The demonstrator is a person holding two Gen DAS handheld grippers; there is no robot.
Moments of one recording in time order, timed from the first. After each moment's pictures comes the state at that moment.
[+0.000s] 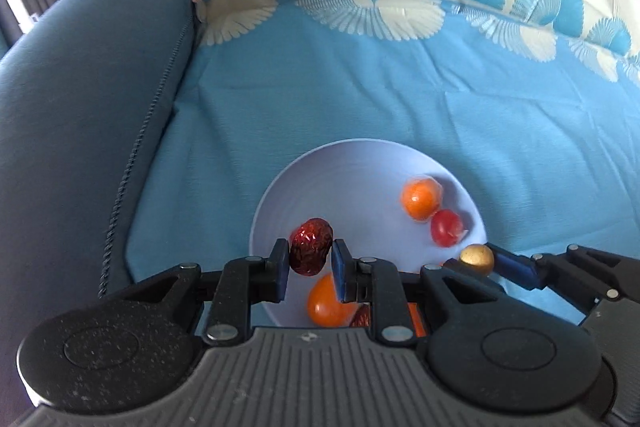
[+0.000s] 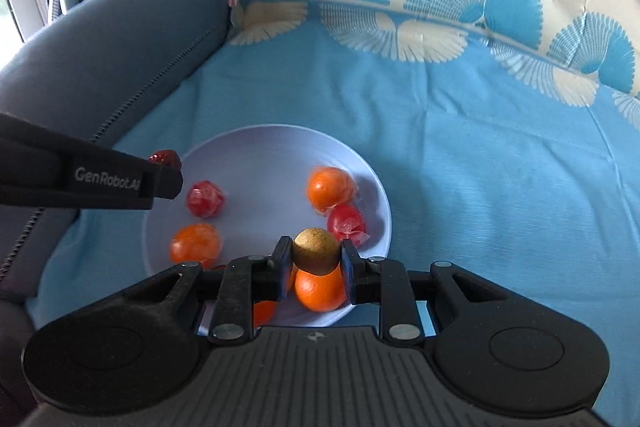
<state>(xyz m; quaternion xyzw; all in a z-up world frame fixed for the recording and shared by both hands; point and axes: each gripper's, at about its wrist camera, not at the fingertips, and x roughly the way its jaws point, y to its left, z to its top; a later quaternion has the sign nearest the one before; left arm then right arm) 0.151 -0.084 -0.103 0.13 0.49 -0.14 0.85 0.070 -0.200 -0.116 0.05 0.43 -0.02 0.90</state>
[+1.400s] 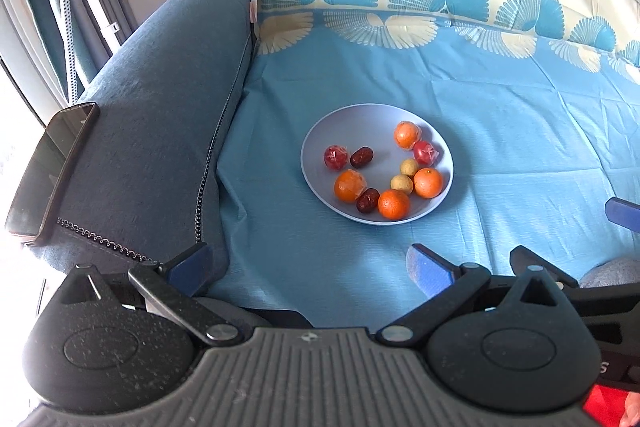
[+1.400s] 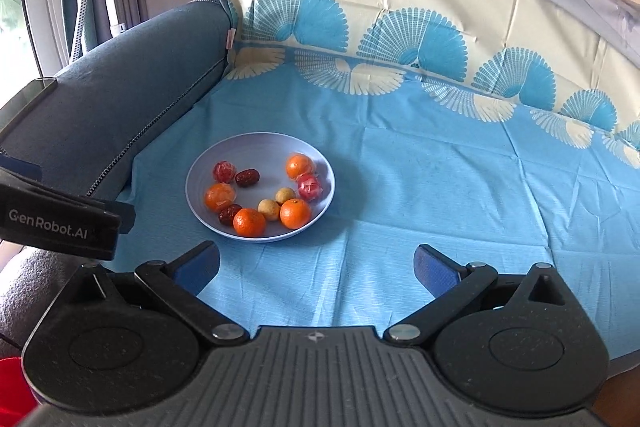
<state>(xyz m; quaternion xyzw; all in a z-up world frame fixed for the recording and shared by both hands) -0.015 -0.037 -0.022 0.14 0.44 -0.10 0.88 -0.102 -0.181 -0.023 0.02 0.37 -0.07 0.92</state>
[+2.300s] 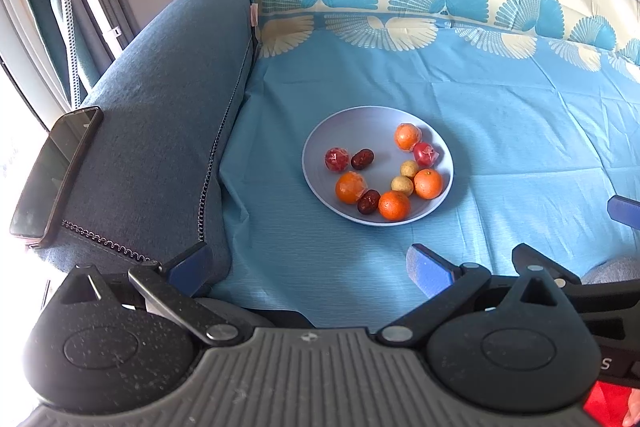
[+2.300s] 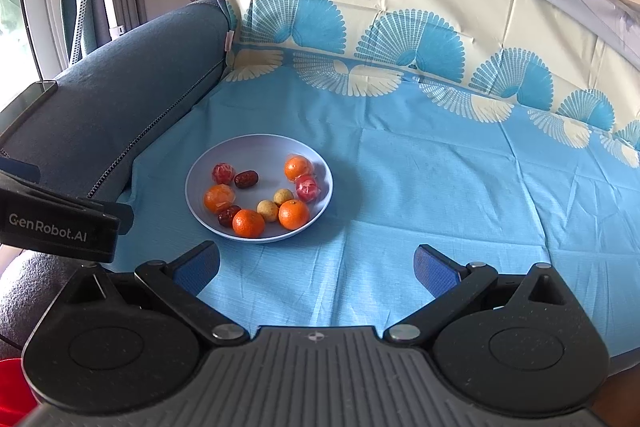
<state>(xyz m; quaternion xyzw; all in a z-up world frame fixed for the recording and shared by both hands) -0.018 -0.035 -0.019 0.14 0.44 -0.10 0.88 -0.103 -0.180 -0.019 0.03 0.37 -0.07 0.92</state>
